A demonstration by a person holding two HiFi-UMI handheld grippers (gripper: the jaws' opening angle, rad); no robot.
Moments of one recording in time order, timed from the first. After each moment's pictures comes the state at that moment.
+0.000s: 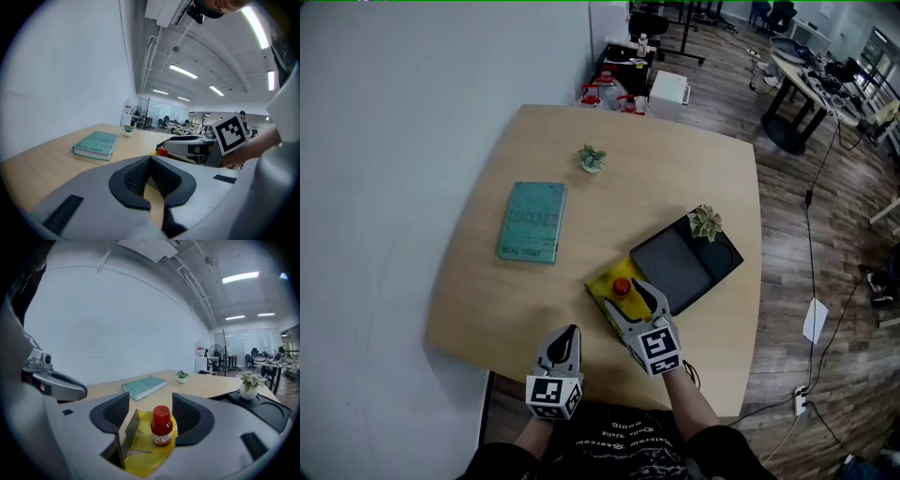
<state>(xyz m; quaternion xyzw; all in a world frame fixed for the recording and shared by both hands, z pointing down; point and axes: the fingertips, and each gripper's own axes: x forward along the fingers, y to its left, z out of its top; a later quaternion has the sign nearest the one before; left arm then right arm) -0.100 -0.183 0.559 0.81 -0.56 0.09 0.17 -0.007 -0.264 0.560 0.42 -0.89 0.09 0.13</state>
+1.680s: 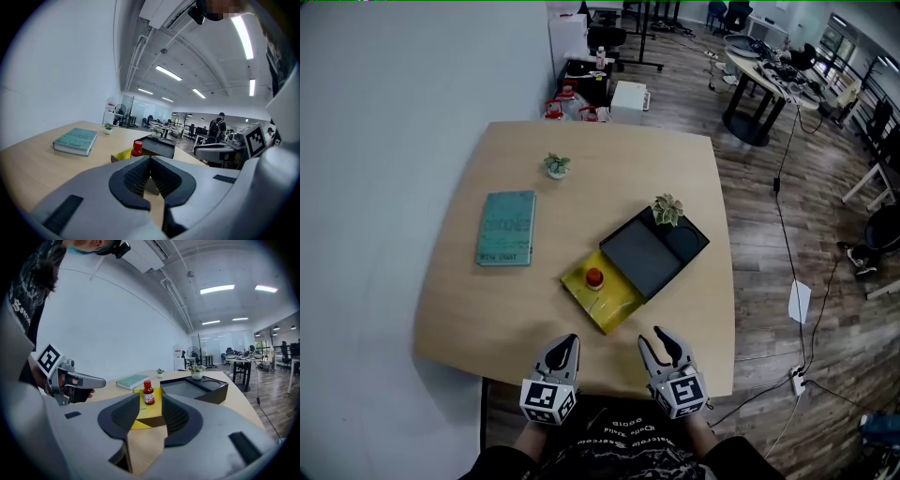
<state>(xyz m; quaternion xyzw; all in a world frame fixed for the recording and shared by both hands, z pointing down) -0.056 -0.127 0.563 0.87 -0.46 0.09 0.17 0.103 -0.114 0.553 0.53 -0.83 0.12 0.10</state>
